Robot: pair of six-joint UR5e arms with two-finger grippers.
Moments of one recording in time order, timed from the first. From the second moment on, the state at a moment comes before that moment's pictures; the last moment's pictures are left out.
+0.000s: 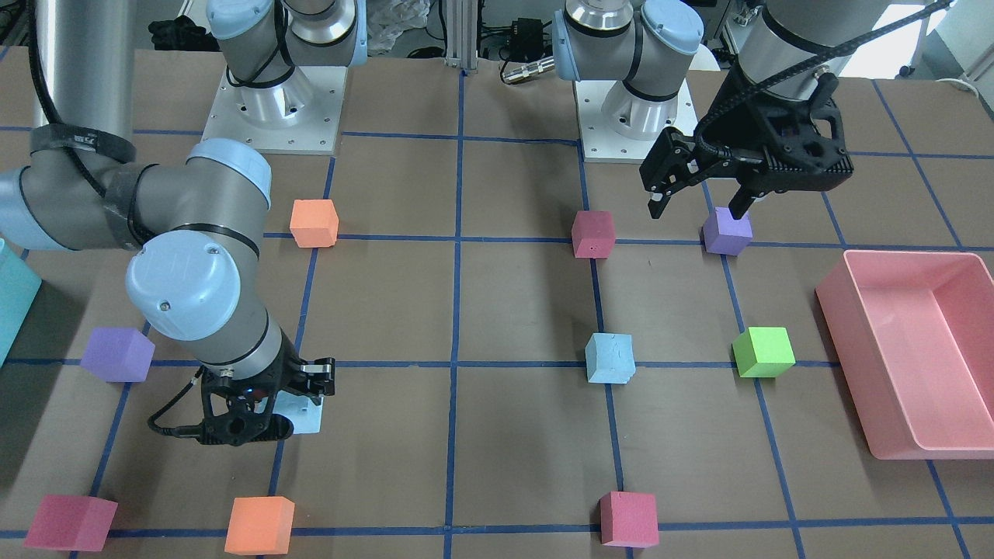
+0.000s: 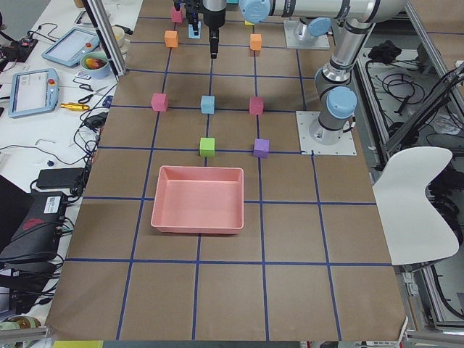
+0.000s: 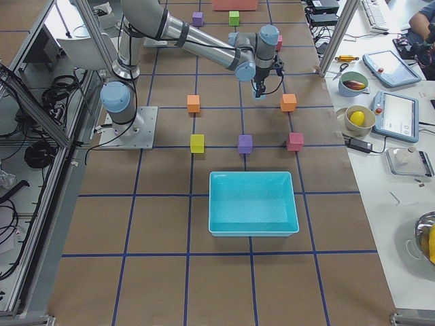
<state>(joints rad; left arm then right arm) -1.51 -1.57 -1.54 -1.54 1.51 0.00 1.64 -1.08 1.47 -1.97 -1.55 0.01</state>
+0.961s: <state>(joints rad) -1.51 -1.57 -1.54 -1.54 1.52 0.00 1.79 -0.78 1.10 -1.93 -1.50 0.21</state>
